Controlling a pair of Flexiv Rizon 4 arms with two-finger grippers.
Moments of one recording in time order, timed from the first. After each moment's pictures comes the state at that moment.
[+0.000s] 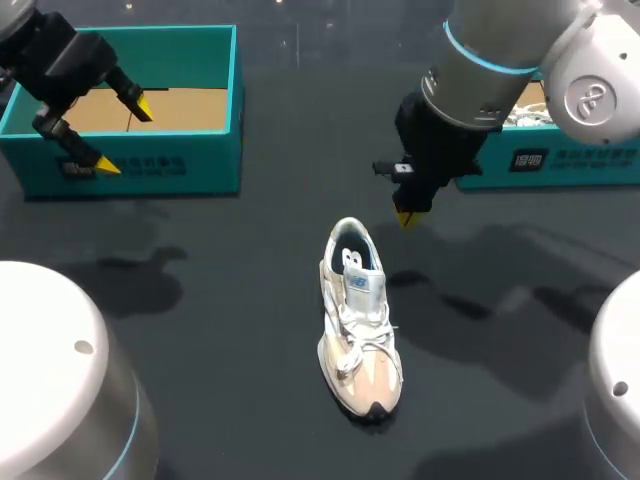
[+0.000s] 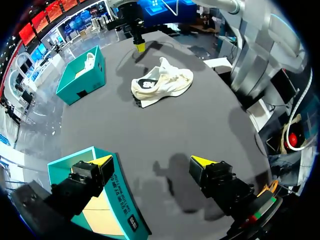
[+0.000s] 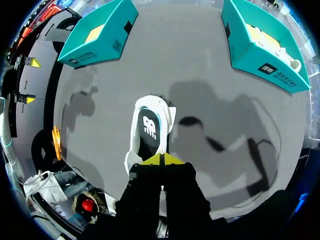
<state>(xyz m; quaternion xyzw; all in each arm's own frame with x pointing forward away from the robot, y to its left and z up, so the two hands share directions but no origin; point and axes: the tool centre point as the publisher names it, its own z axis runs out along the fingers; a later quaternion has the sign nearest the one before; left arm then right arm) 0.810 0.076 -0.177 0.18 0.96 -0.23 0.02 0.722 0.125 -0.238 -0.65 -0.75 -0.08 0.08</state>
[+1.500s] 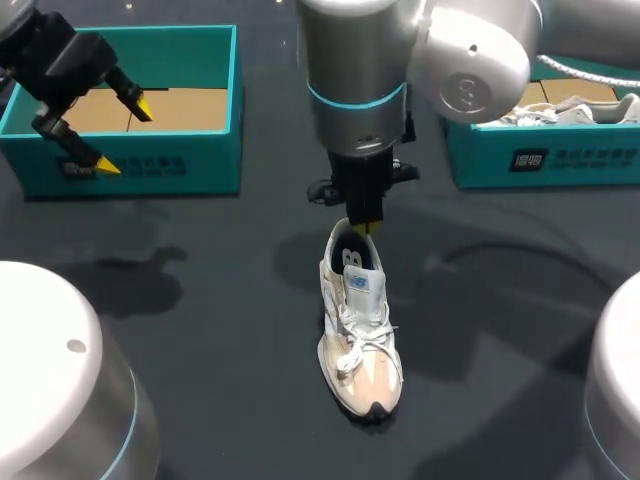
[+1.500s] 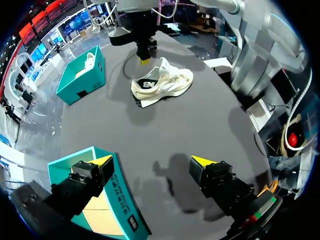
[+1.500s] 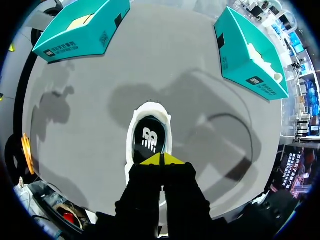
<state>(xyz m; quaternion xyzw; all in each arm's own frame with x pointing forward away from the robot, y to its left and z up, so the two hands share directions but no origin) 0.810 0.076 -0.177 0.18 0.96 -0.23 0.02 0.733 0.165 -0.270 -0.65 -0.76 0.01 -0.06</state>
